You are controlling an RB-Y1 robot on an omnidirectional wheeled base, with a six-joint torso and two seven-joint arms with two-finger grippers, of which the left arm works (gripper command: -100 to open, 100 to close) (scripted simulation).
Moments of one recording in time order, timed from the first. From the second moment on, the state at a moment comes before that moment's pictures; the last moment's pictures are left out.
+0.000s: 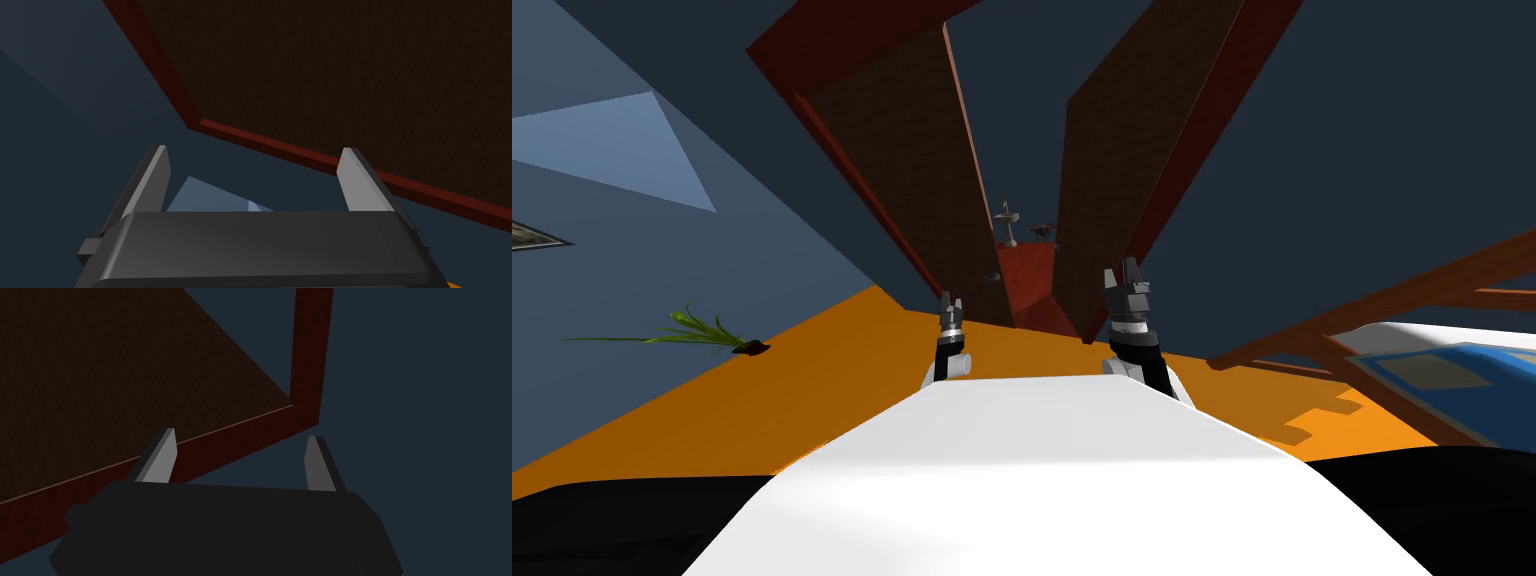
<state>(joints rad) 0.21 0.08 0.10 -1.65 0.09 -0.64 -0.03</state>
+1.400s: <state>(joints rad) 0.09 0.08 0.12 -1.29 0.09 -0.68 -0.04</state>
